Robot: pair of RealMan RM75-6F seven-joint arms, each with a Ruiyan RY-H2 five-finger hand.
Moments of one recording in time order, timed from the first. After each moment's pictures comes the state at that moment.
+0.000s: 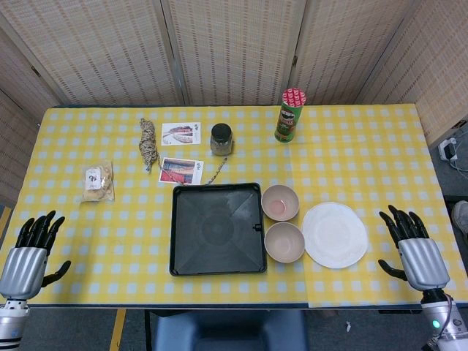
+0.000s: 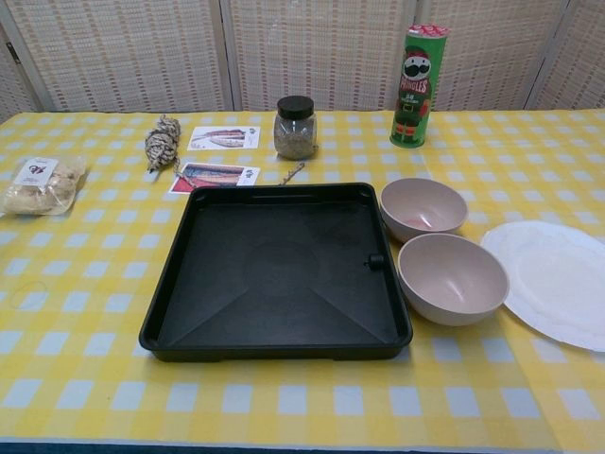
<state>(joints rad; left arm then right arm) -0.11 -1.20 -0.03 -1.54 1.55 1.51 0.12 0.11 -1.11 0.02 -1.66 -1.51 1.39 -0.11</state>
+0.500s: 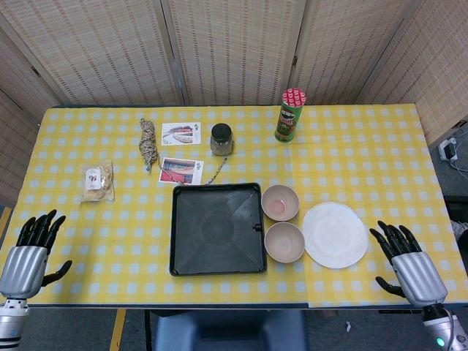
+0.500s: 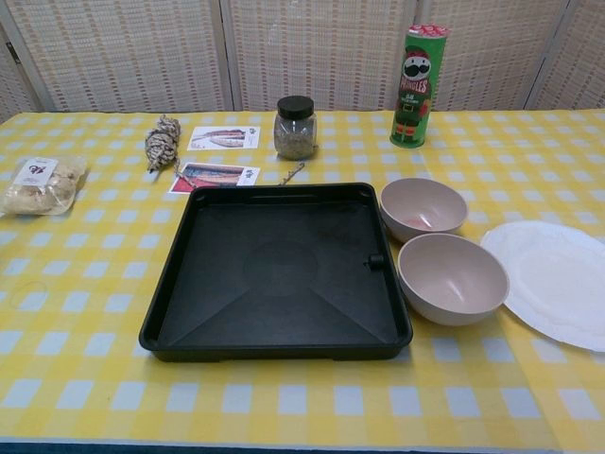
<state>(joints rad) -0.12 -1.17 -0.03 -1.58 1.55 1.49 0.10 0.09 -1.05 -0.07 -1.67 -1.65 1.41 -0.09</state>
